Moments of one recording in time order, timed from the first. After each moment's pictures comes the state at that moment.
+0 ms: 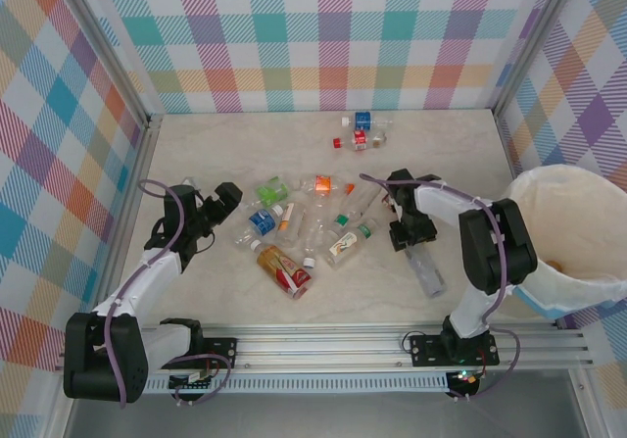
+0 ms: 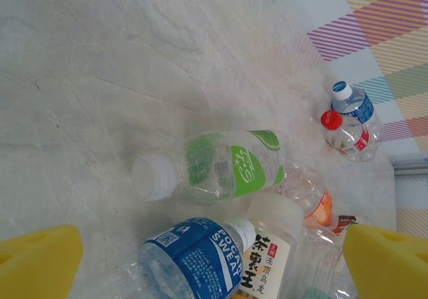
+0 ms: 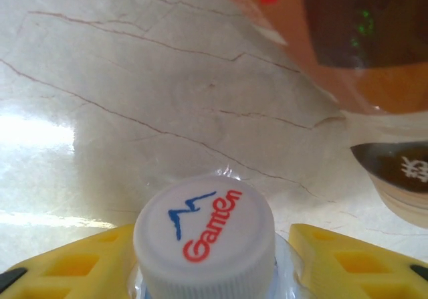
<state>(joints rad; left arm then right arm) -0.07 1.10 0.56 -0.04 0.22 -0.85 0.35 1.73 1.06 -0.94 0.15 0.10</state>
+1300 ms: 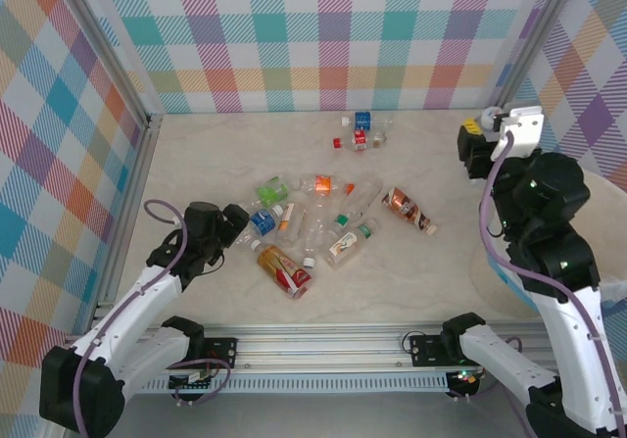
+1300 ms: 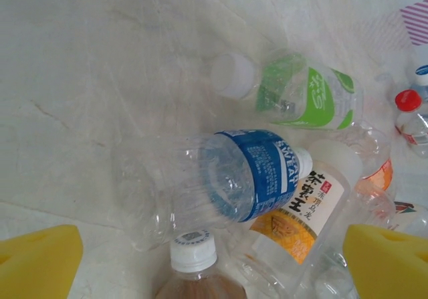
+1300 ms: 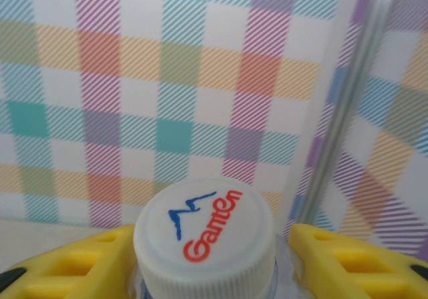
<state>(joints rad) -0.35 0.90 0.57 -0.48 -0.11 -1.14 0.35 0.81 1.39 -0.49 0.40 -0.21</state>
